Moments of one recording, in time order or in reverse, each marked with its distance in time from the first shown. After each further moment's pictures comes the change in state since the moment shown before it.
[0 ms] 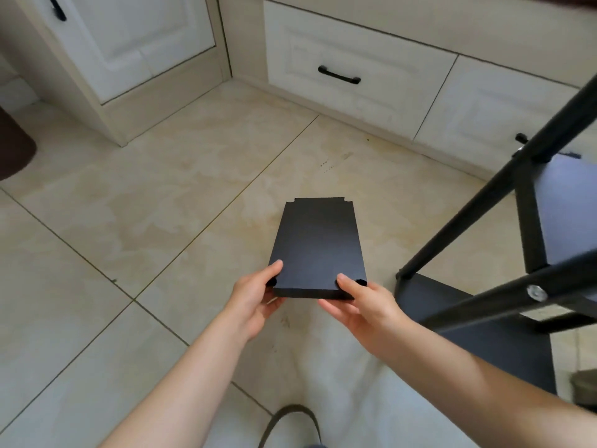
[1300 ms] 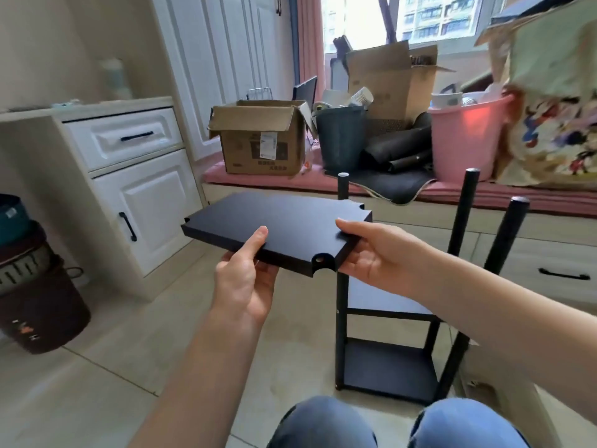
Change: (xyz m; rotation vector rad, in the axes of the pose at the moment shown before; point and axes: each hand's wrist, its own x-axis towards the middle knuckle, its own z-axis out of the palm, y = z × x) left_hand -0.446 0.116 0.115 -0.378 -0.364 0.583; right_hand -0.438 -0.157 -0.029 0.096 -0.468 -0.408
